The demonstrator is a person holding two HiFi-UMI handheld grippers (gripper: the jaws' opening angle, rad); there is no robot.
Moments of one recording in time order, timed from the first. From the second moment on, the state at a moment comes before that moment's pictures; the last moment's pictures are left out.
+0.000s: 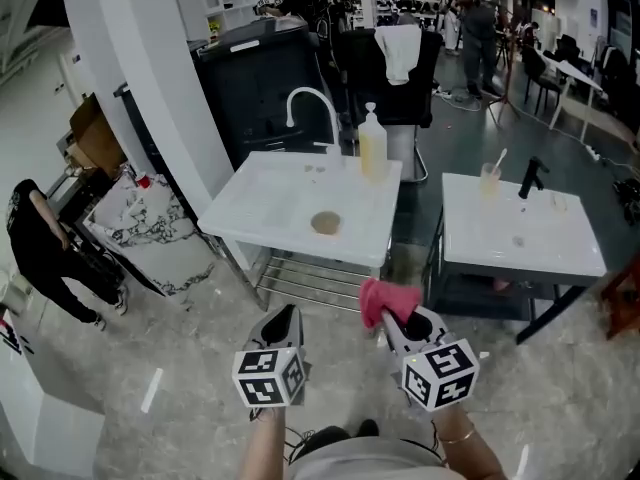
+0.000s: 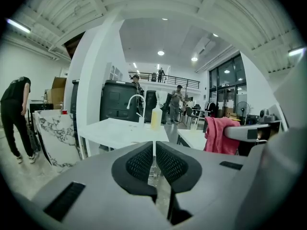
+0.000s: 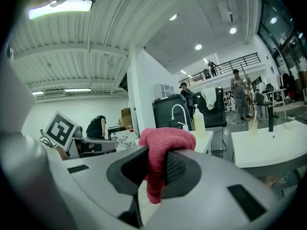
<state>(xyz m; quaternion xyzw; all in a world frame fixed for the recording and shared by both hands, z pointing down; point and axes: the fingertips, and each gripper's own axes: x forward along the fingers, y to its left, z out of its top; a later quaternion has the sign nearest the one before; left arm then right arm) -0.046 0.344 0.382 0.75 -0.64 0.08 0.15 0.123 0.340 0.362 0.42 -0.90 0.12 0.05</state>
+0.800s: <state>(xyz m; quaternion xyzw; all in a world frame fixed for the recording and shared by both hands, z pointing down) -0.067 0.263 0.390 0.75 -0.64 0.06 0.17 0.115 0.264 0.373 0.42 -0.89 0.14 0.05</state>
